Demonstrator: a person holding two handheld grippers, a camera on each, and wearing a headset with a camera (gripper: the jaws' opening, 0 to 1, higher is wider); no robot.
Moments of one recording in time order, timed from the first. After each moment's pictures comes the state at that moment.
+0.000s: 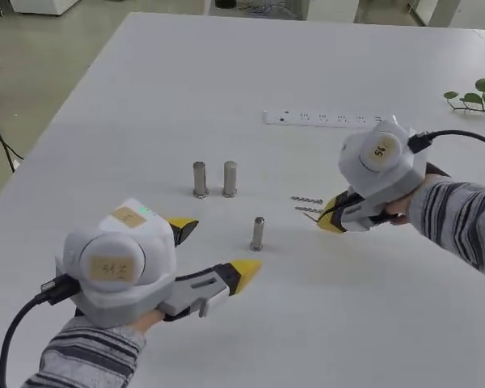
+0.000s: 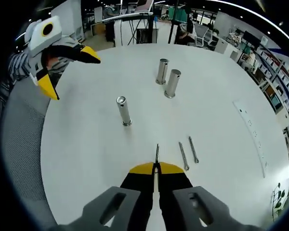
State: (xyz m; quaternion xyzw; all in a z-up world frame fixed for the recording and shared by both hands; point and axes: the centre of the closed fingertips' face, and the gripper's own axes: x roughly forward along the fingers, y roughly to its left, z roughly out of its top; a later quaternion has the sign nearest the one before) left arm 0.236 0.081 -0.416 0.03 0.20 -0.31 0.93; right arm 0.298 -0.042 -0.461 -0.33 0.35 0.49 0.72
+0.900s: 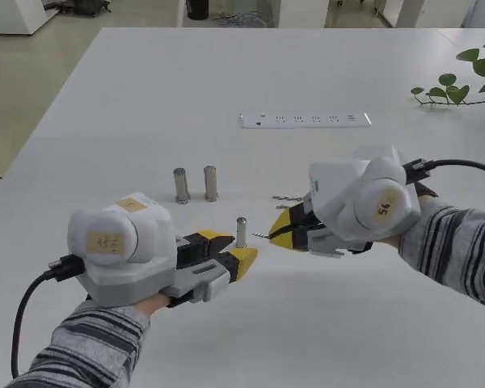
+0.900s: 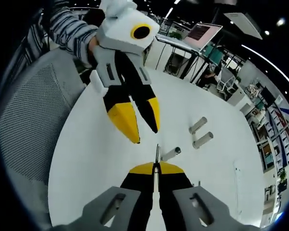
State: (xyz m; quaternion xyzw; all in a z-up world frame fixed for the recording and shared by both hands) left arm 0.227 0.045 -0.411 -0.05 0.23 -0.39 0.89; right arm 0.231 0.018 -0.419 -0.43 0.18 0.58 0.67
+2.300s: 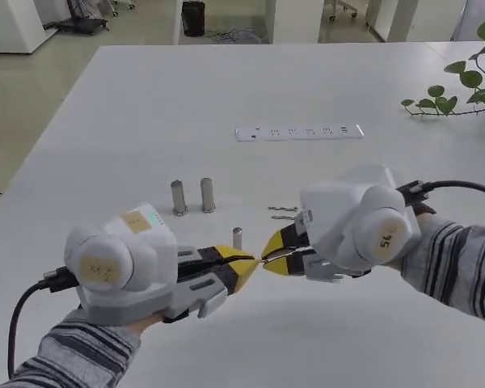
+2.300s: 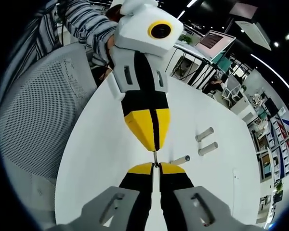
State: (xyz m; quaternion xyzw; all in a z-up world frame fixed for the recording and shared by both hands) left arm 0.205 0.026 -0.396 0.05 0.18 -0.47 0.86; right arm 0.204 0.019 -0.412 -0.45 0.16 0.59 0.65
